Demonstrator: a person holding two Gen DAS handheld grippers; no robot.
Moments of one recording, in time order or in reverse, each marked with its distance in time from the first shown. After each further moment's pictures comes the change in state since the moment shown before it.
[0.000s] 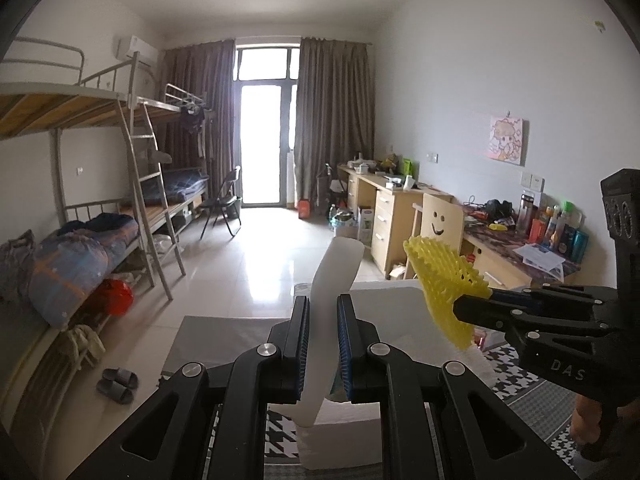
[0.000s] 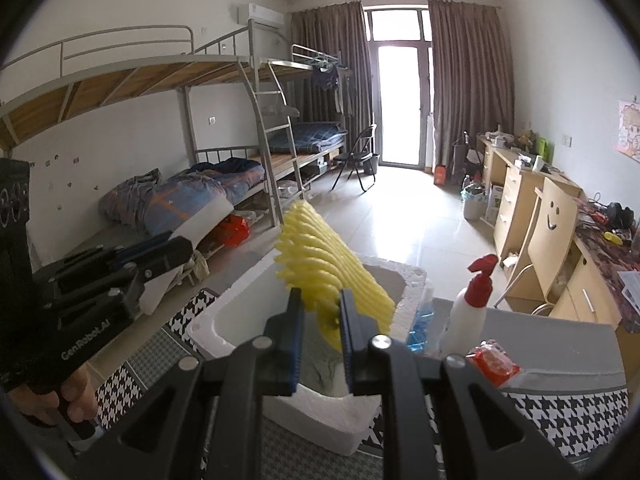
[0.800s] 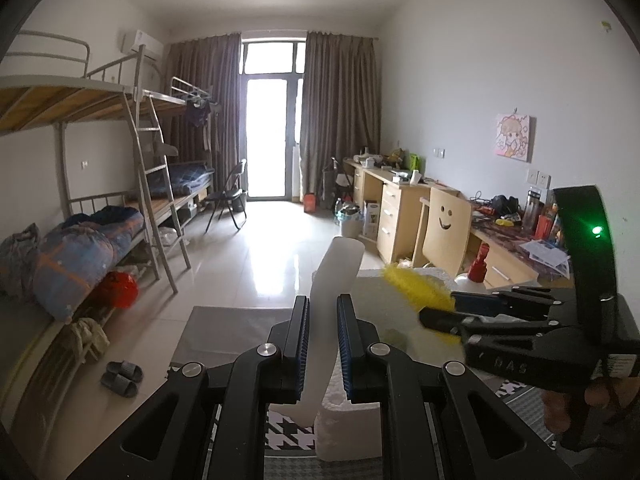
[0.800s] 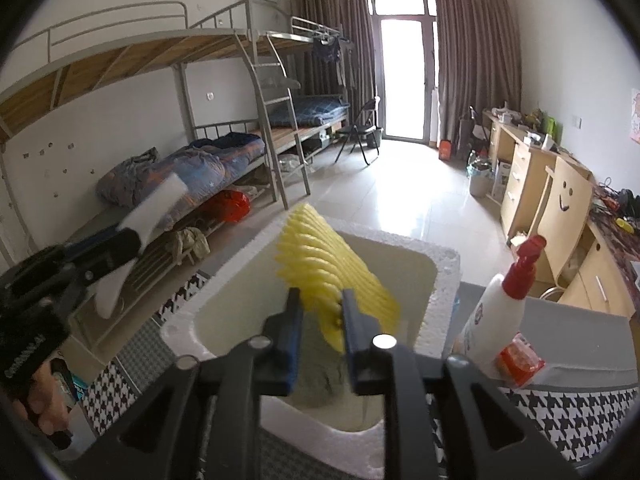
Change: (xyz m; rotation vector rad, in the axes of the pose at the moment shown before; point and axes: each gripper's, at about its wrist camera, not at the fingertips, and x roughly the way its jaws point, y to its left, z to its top) left arm 0.003 0.013 -0.007 -0.007 0.022 0.015; right arm 0.050 -0.003 -0.001 0.012 0.108 0.001
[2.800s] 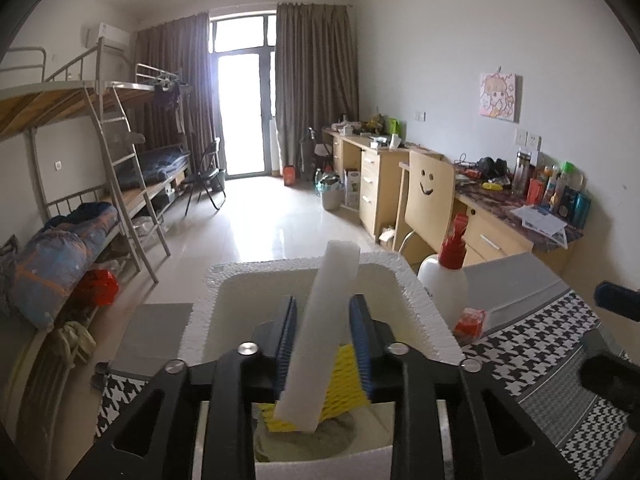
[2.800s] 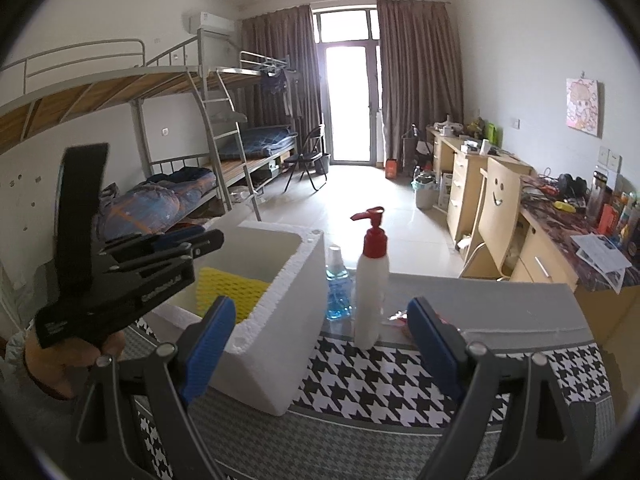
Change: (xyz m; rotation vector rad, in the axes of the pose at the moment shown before) left arm 0.072 -0.061 0.002 0.077 0.120 -0.037; right arm -0.089 -0.052 -0.051 0.090 -0.130 -0.161
